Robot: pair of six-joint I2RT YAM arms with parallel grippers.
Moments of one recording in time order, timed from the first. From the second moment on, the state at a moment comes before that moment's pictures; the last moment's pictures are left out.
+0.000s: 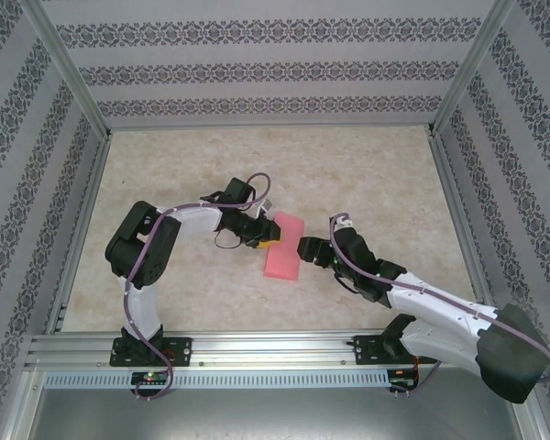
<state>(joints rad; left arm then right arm) -0.53 1.93 1.12 -0.27 0.79 -0.67 0.74 1.01 0.44 -0.06 0.11 0.71</state>
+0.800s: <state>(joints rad) -0.53 1.94 1.16 -0.28 0.78 -0.69 1.28 1.60 0.79 -0.15 0.63 0.10</state>
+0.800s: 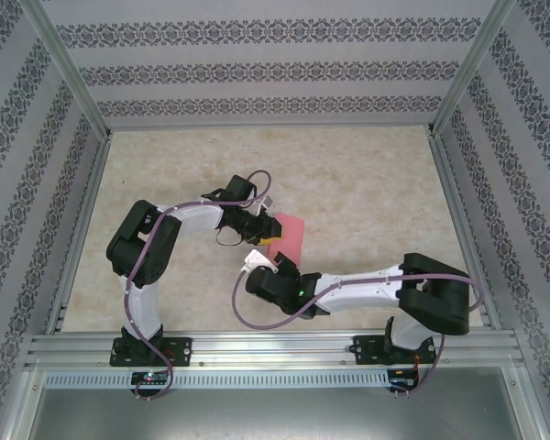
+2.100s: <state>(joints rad) -0.53 1.91 1.18 -0.42 0.63 -0.65 1.19 1.57 0.78 -0.16 0.63 0.21</state>
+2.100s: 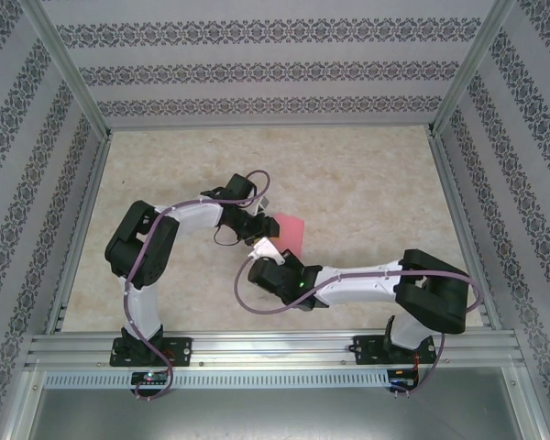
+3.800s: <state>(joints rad) -0.62 1.80 1.03 -0.27 0.62 -0.73 0.57 1.43 0.51 0.15 -0.49 0.50</state>
